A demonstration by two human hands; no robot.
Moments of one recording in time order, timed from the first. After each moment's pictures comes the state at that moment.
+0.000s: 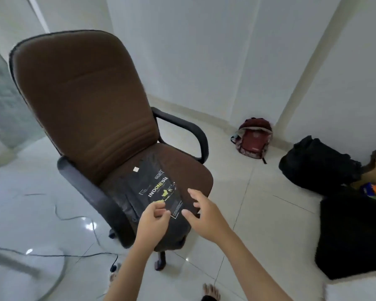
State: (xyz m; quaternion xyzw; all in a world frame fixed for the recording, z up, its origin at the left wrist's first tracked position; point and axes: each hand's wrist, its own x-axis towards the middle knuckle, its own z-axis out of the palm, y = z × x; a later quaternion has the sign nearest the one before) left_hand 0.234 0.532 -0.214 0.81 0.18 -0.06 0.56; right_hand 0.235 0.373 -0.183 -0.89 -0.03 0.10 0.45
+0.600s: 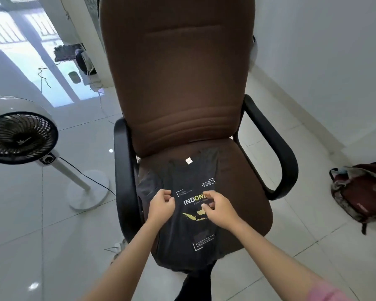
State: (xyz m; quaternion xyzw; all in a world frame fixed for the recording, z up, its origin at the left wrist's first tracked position) left_hand 0.414 0.598 -0.332 0.71 0.47 -0.01 0.53; right_hand 0.523 0.435 -0.317 -0.85 -0.22 0.35 0.32
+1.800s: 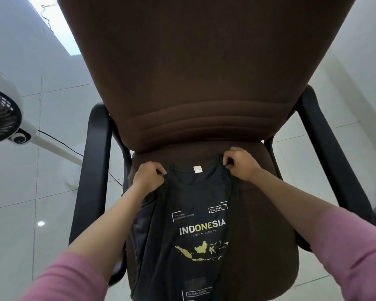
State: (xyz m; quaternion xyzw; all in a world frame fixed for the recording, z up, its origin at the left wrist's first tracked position) left_hand 0.559 0.754 -0.447 0.81 0.45 -0.10 0.37; right_hand 0.799 0.571 -0.445 -0.83 -0.47 0.27 0.11
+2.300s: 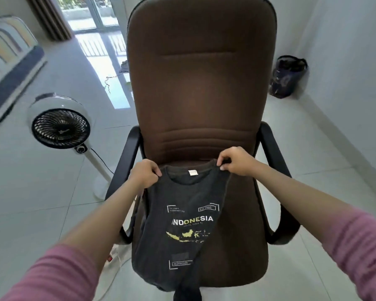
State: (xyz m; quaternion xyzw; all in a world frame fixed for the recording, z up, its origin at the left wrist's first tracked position) left_hand 0.504 0.639 -0.243 0.82 0.49 -0.02 0.28; right_hand 0.765 0.482 -0.242 -0.76 -0.57 0.26 0.18
